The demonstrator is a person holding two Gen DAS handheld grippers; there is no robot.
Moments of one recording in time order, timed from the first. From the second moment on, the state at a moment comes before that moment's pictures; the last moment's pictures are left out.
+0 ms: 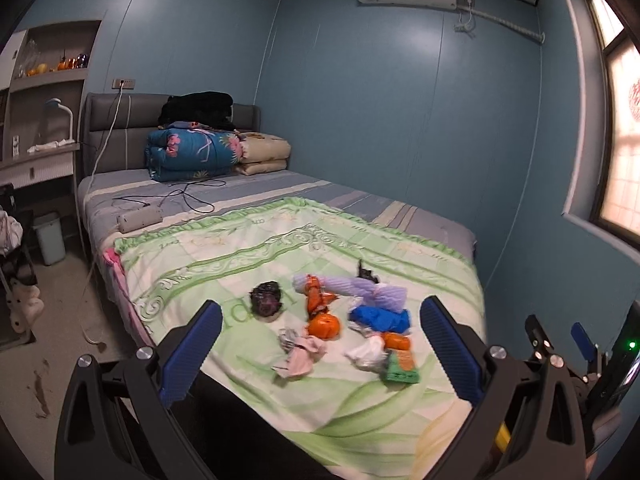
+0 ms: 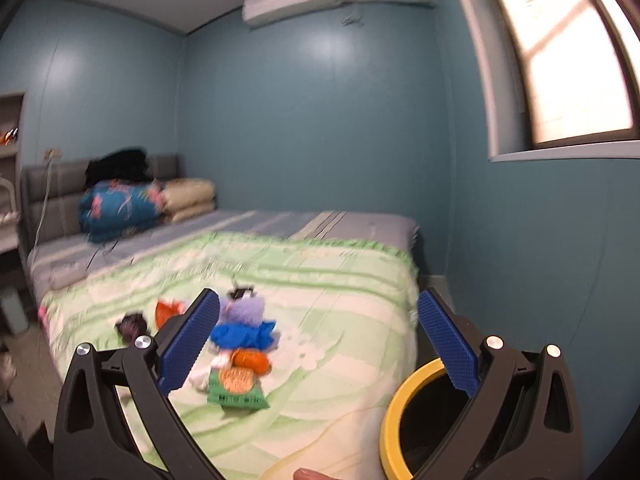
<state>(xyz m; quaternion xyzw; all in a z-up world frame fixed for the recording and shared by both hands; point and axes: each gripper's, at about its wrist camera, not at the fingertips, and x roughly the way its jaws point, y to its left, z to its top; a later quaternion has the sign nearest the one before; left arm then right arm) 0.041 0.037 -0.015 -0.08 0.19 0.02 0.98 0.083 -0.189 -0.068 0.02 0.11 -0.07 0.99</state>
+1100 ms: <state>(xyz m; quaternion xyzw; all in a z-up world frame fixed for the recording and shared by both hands) 0.237 0.078 -0.190 -0.05 0.43 -0.10 0.90 0.241 -0.131 -0.194 -0.06 0.37 0.11 0.92</state>
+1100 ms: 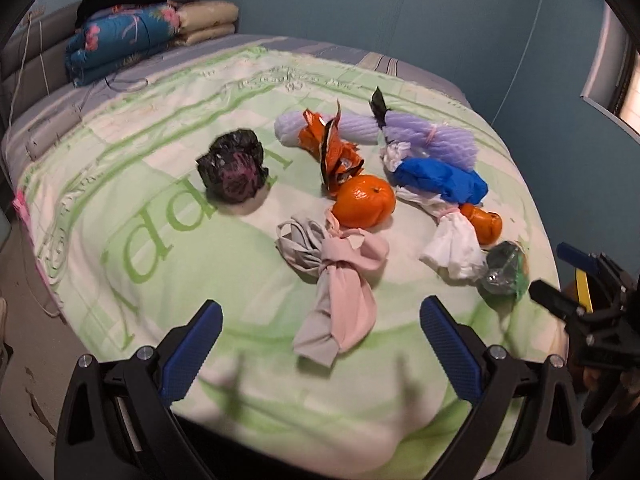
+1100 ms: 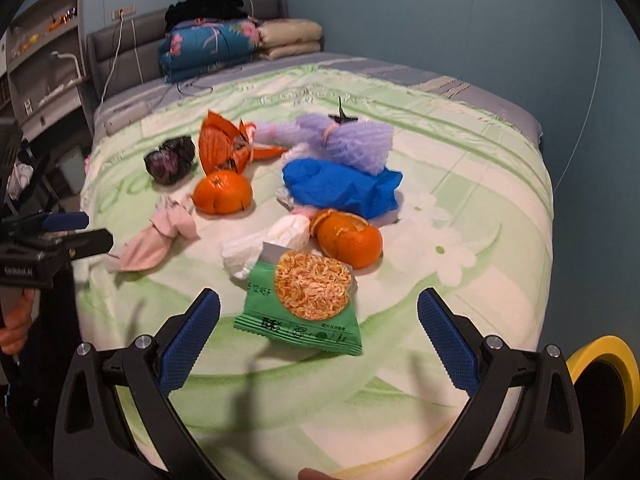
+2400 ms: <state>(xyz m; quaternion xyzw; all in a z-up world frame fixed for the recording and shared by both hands) 0.225 0.074 -0.168 -0.12 0.38 -0.14 0.91 0.203 -0.168 -0.156 0.05 0.37 0.12 0.92</state>
